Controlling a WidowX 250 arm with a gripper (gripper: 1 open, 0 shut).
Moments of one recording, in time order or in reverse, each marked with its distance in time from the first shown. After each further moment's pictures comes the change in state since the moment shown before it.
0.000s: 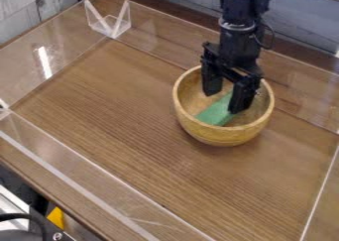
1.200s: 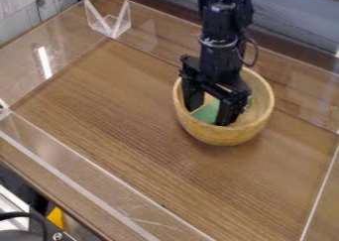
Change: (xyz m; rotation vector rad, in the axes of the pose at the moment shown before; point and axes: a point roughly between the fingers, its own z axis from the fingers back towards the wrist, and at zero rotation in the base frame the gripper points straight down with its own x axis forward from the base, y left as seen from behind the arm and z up) arm -0.036 -0.014 -0.006 0.029 -0.050 0.157
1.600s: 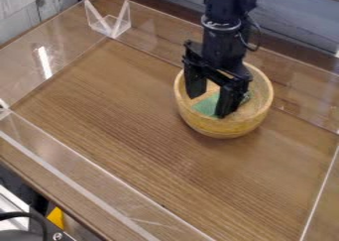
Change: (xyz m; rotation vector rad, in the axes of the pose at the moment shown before) arm 0.006 0.007 0.015 0.010 0.006 -0.062
